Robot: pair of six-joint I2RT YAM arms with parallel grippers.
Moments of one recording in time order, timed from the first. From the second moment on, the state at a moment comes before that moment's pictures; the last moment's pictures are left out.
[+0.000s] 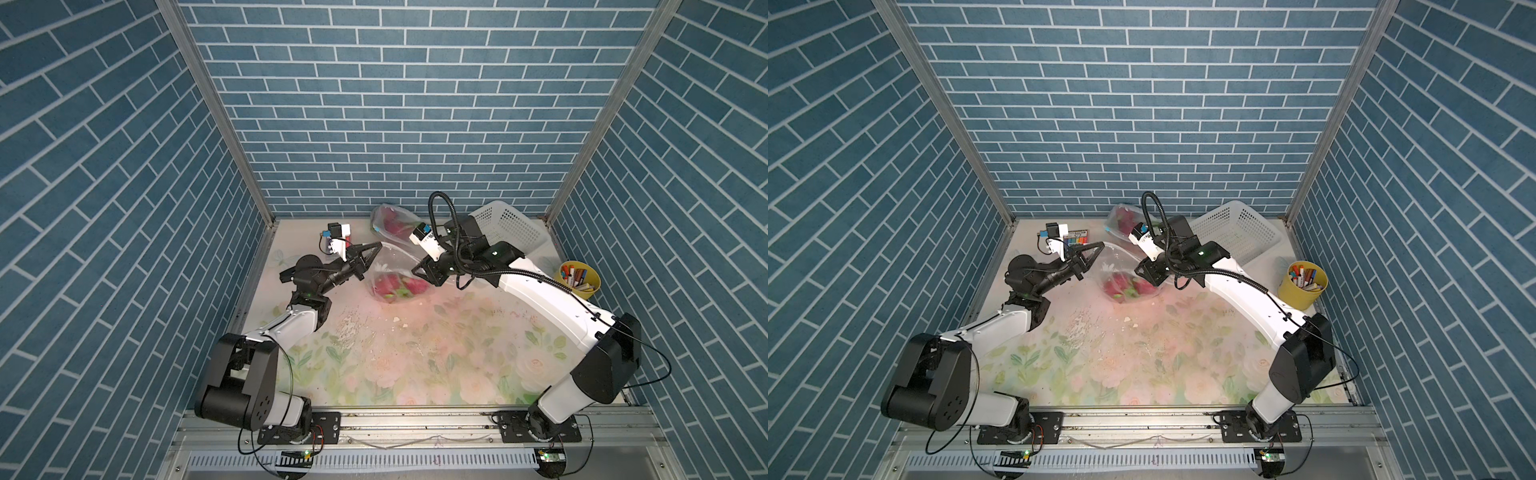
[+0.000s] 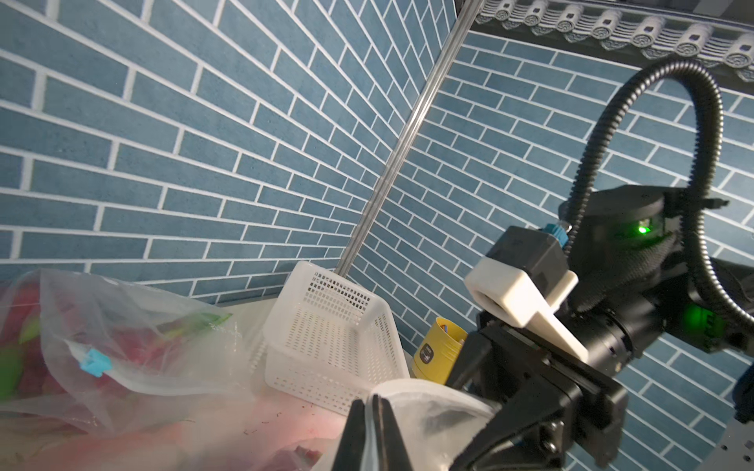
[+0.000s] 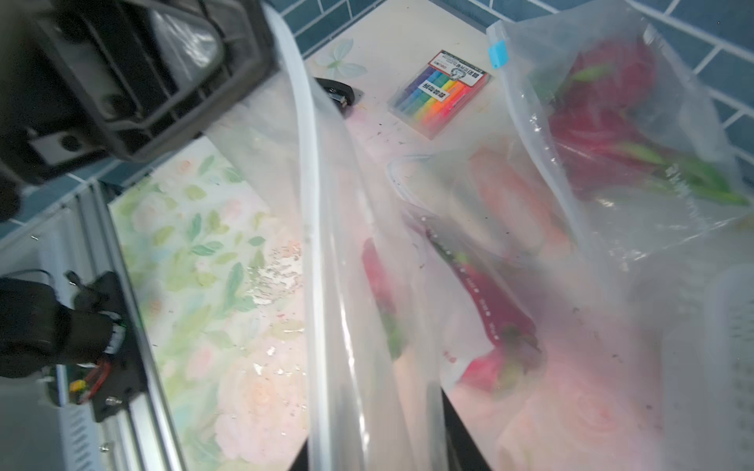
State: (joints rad) left arm -0.23 1.43 0.71 0.97 0.71 -0.64; right arm 0.71 1.60 1.51 -0.67 -0.37 -0.09
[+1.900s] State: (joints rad) left arm -0.38 1.73 0.82 1.39 0.65 -0.96; right arm 0.78 1.60 1.36 -0.28 -0.33 0.06
